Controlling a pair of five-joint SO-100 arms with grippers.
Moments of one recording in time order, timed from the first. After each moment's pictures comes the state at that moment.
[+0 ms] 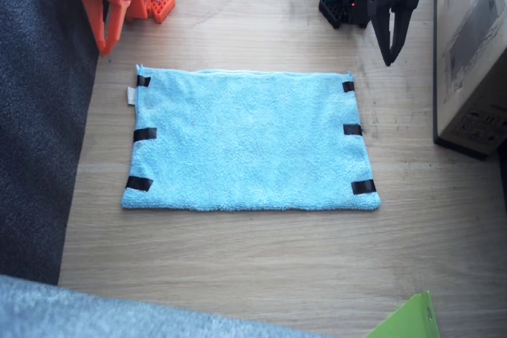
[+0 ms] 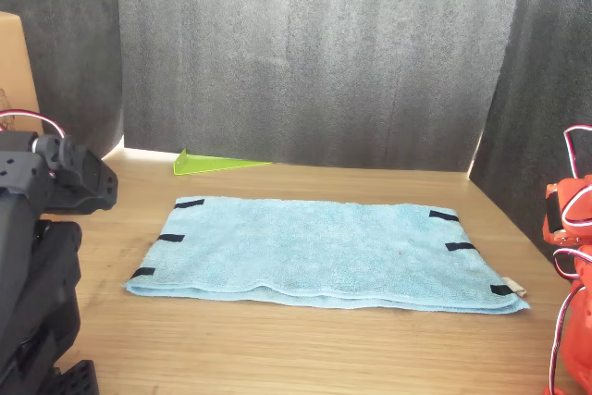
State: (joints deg) arm 0 90.9 181.7 159.3 75.8 89.4; arm 1 86.0 180.4 157.6 80.0 87.5
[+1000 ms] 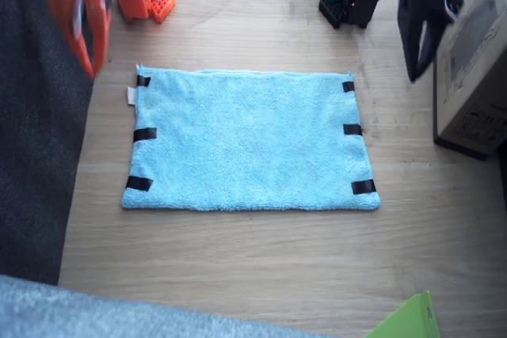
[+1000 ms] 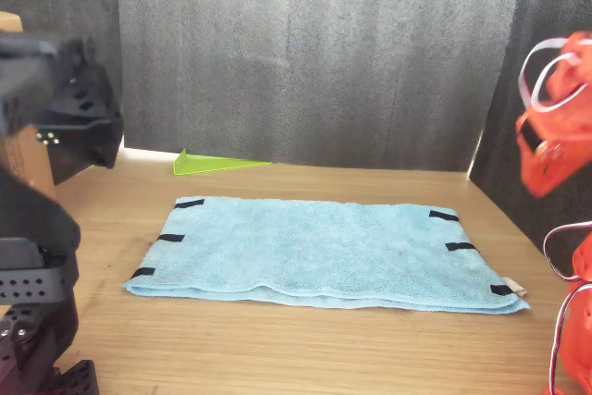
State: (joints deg) arm 0 92.1 107.7 107.7 74.9 90.5; arm 1 90.0 98.9 98.5 83.1 79.5
